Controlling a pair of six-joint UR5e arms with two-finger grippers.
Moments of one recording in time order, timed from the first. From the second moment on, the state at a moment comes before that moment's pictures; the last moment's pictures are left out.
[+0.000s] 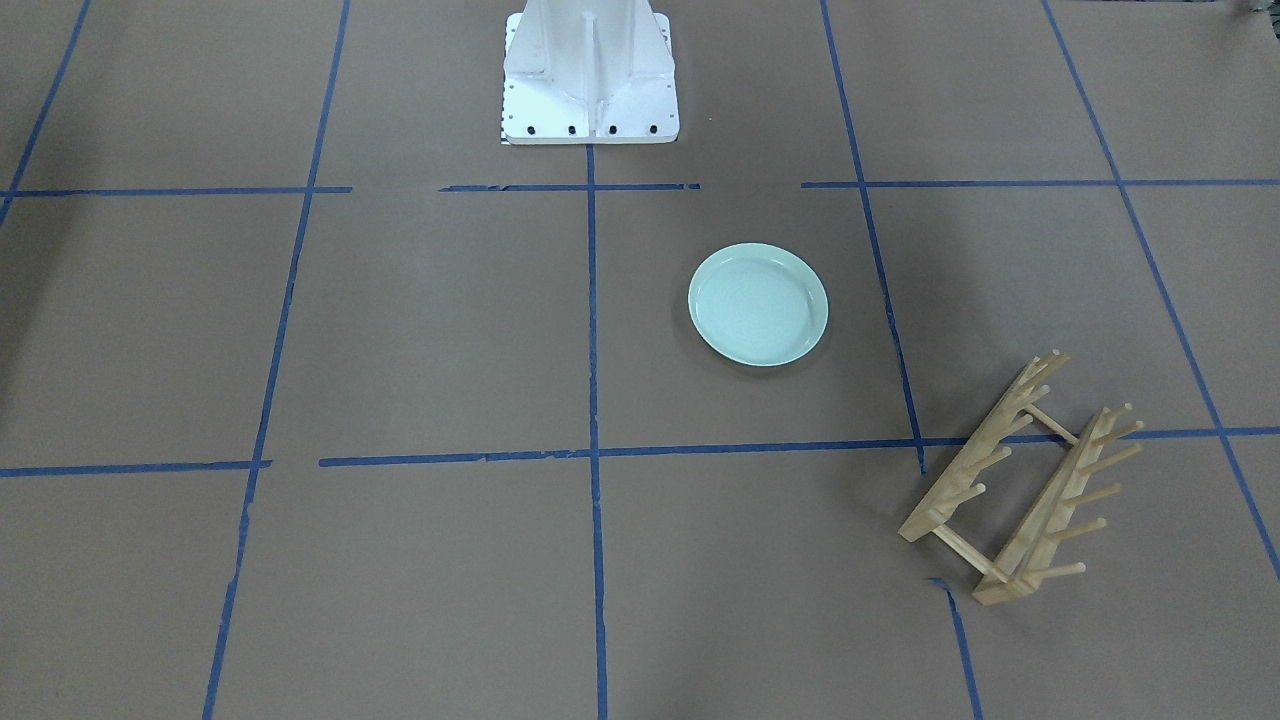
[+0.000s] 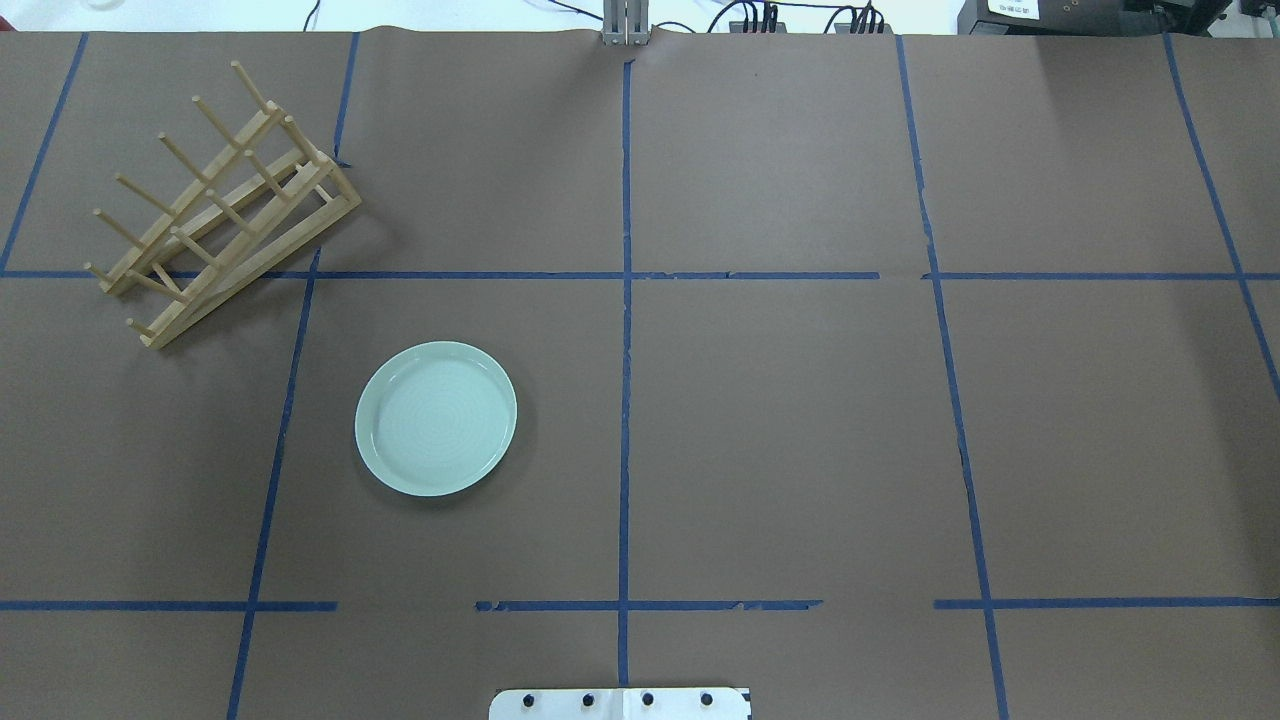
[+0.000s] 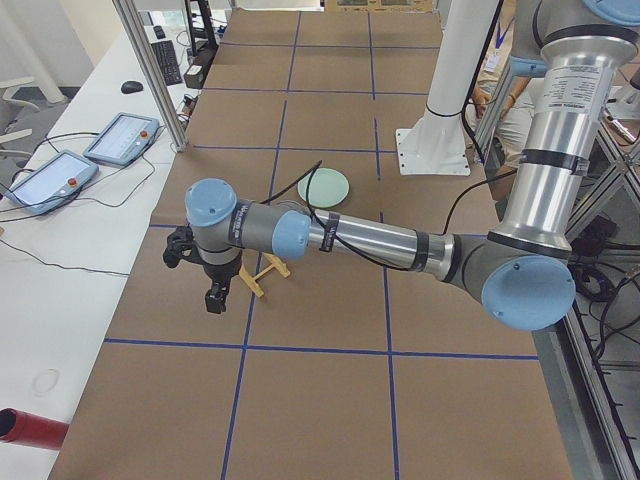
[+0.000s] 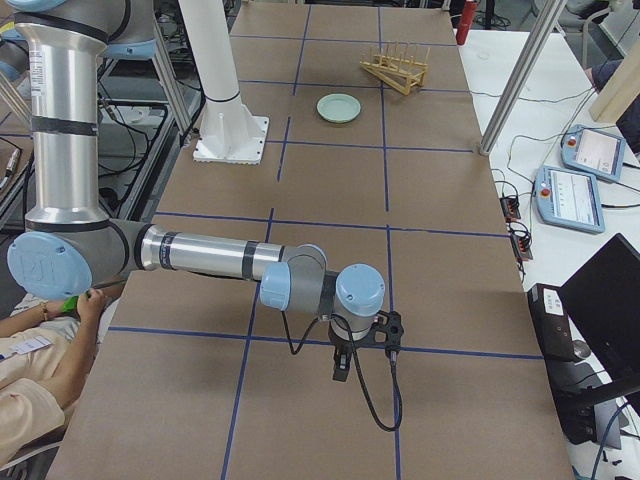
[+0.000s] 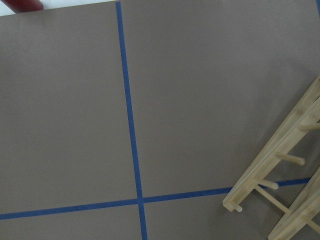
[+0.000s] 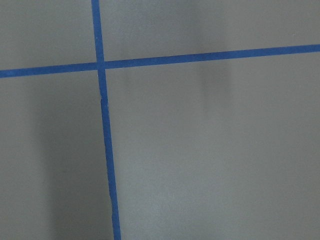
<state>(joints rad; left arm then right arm) -1.56 -1.73 -1.59 -1.61 -2.35 -0.02 1.62 -1.63 1.56 -1.62 2.32 -0.02</state>
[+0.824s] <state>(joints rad) -1.56 -1.67 -1.62 -1.61 -2.35 -0.02 1.62 -1.63 1.56 -1.62 2.32 -0.02</state>
